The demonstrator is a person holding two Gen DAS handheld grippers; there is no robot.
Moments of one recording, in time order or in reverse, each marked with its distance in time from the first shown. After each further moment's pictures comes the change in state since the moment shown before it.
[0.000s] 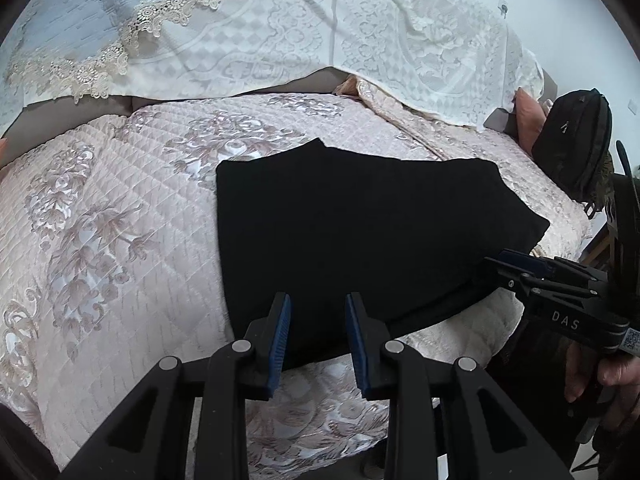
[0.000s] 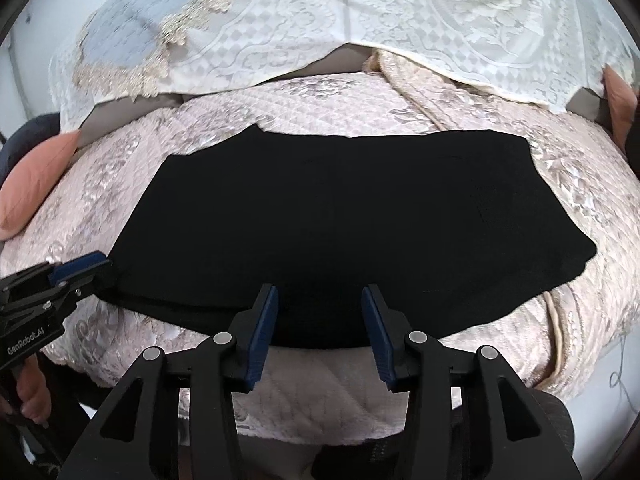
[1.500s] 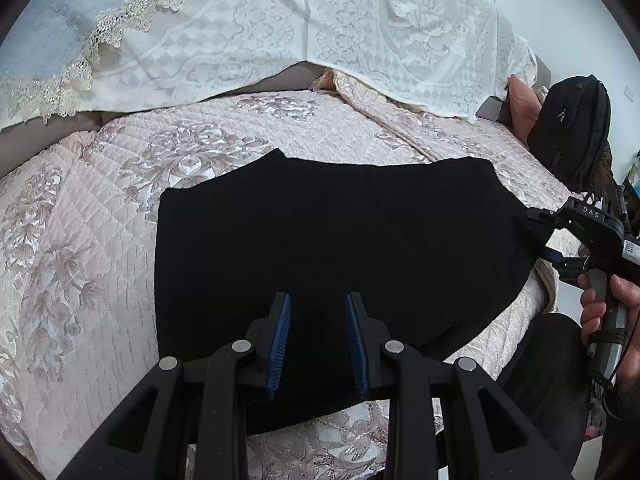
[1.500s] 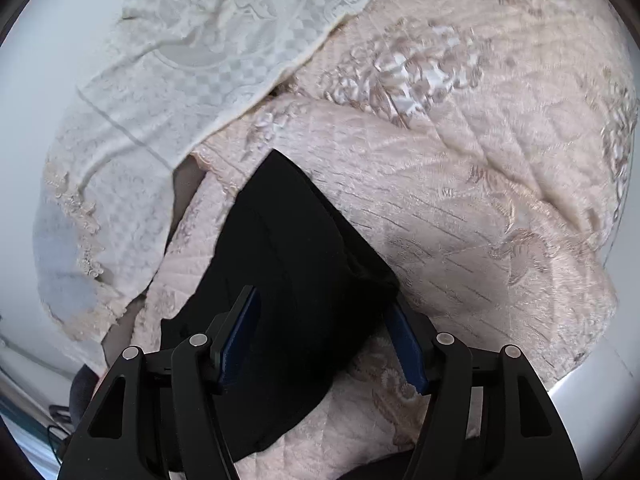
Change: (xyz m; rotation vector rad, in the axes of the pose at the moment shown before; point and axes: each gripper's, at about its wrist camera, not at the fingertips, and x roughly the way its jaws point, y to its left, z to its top) left arm 0.037 -0.033 0.030 0.043 0.033 -0.011; right arm 0.001 -0.207 -0.003 0.836 -0.093 0.138
